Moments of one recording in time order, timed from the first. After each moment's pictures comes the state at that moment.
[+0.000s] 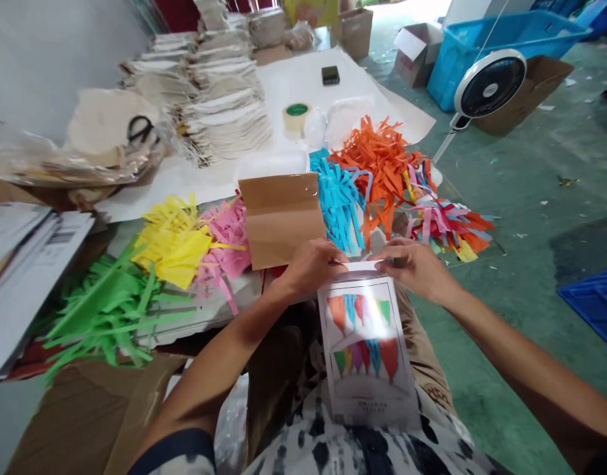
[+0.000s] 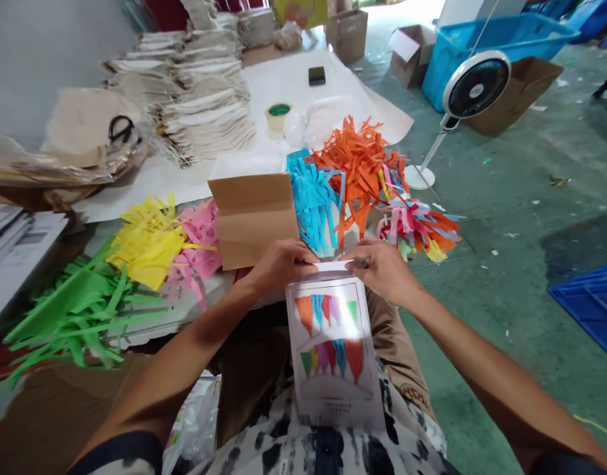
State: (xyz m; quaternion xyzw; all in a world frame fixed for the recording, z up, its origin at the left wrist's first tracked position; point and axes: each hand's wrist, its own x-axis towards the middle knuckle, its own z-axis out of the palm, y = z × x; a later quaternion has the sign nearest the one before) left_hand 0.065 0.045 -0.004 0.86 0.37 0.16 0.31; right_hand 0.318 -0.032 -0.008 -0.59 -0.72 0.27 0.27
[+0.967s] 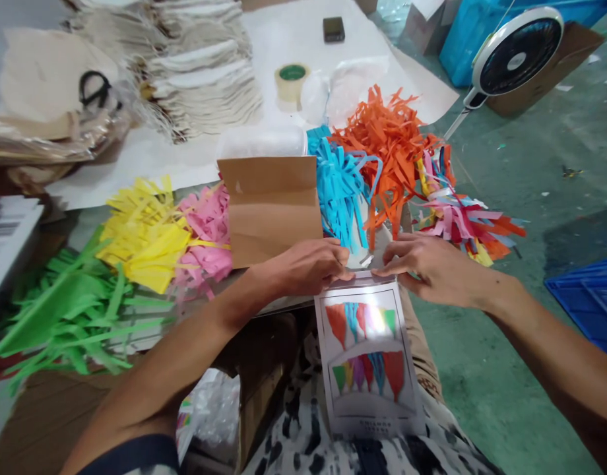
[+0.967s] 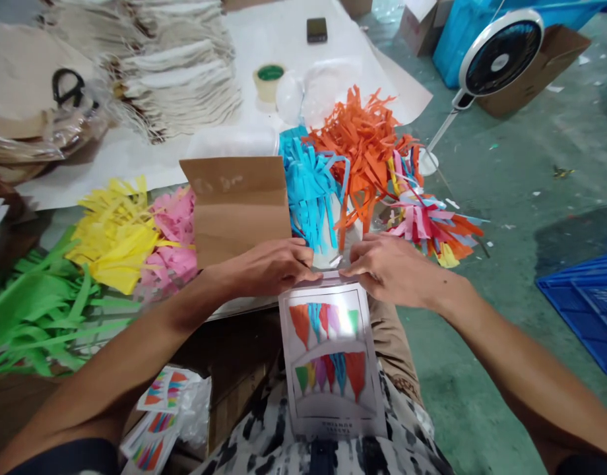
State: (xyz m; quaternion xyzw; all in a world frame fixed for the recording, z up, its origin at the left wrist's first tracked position) left_hand 0.052 0.074 0.001 0.96 0.11 0.08 0.23; right_hand 0.336 -0.005 0.030 -0.39 -0.90 0.19 0.04
